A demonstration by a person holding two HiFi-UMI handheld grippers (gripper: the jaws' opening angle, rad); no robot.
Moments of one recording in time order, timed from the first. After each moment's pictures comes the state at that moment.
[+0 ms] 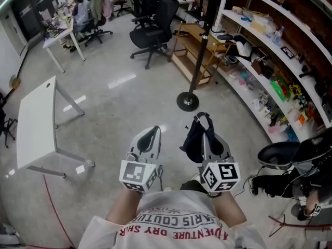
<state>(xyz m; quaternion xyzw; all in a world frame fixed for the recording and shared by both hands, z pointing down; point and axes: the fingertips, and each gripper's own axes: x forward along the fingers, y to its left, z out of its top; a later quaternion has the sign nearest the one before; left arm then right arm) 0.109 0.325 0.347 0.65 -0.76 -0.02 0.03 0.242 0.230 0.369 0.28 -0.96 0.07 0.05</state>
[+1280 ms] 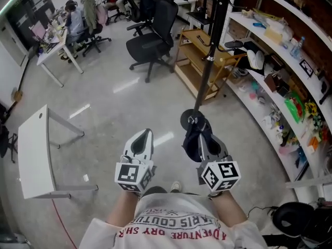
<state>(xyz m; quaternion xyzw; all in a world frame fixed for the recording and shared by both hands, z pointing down) -0.082 0.061 0.375 0.62 -0.78 0.01 0.05 0.062 -0.046 0.395 0.24 -0.96 0.13 0.04</state>
